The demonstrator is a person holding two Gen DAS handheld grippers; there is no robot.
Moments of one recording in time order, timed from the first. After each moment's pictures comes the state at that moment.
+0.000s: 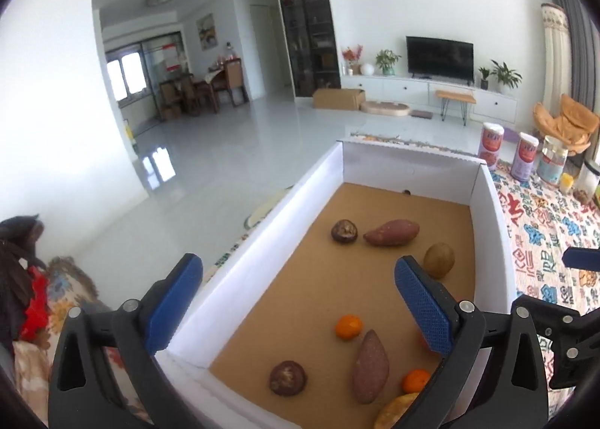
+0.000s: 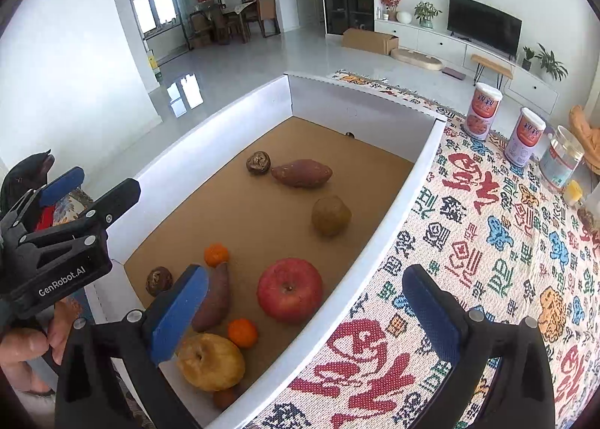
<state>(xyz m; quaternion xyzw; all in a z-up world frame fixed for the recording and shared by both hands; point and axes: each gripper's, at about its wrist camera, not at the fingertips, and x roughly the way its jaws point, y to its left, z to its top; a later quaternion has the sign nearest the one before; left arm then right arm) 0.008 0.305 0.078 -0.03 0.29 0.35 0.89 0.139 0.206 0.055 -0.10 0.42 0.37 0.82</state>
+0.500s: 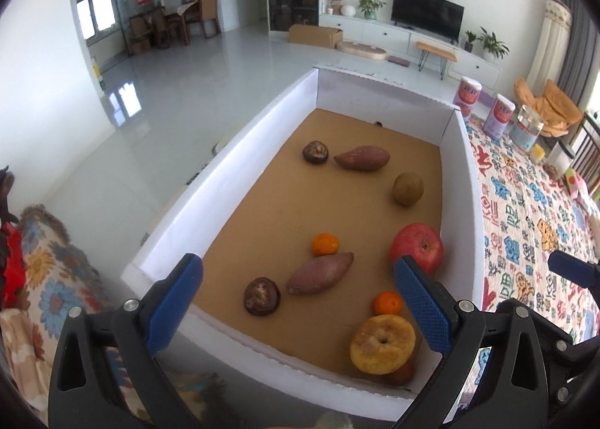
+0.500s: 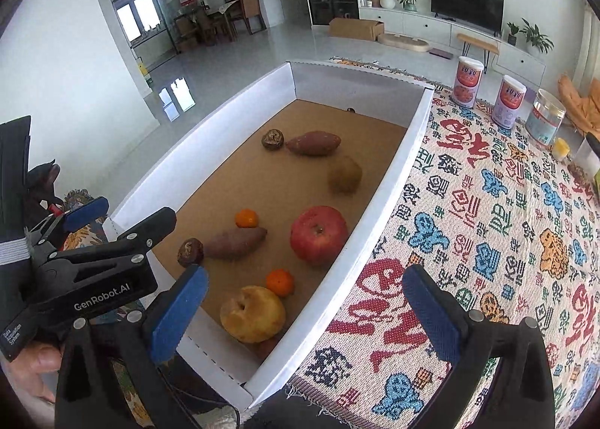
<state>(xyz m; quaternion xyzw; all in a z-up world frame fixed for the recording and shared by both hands) -0.018 0.312 0.073 -0.13 0.40 0.26 0.87 0.077 0.190 0.065 -0.08 0.44 0.35 0.82</state>
